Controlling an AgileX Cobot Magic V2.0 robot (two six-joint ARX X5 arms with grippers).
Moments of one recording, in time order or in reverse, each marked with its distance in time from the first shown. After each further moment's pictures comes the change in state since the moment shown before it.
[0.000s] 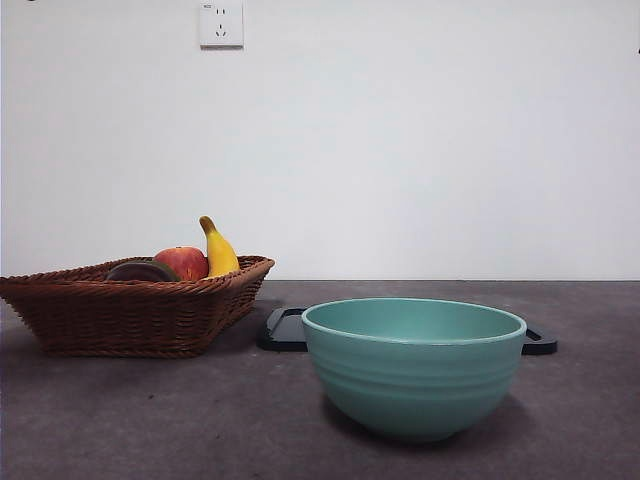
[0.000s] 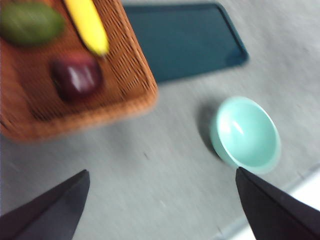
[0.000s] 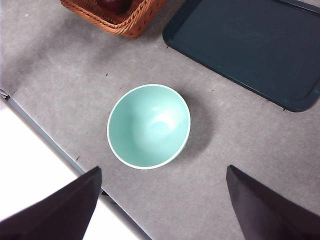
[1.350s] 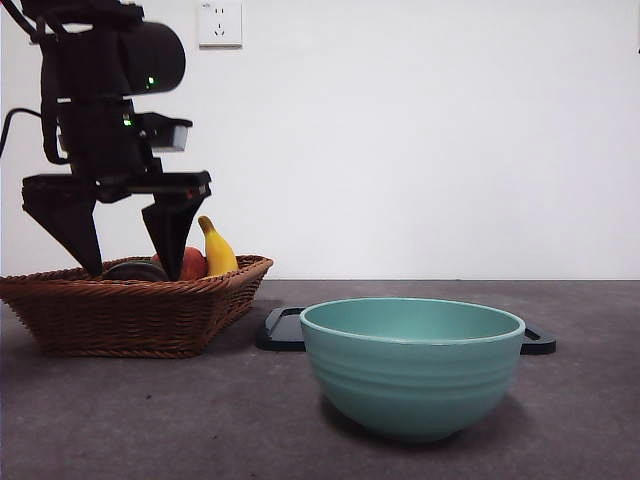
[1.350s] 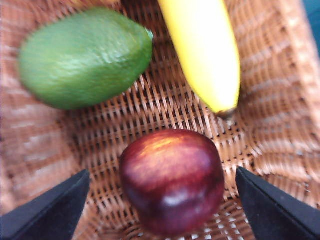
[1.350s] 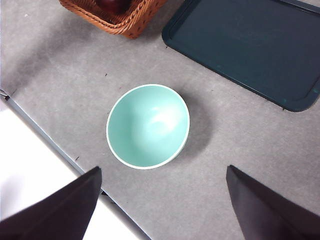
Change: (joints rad) left arm -0.160 0.887 0.293 0.233 -0.486 0.000; right arm 0.000 0.000 0.000 0.000 0.000 0.000
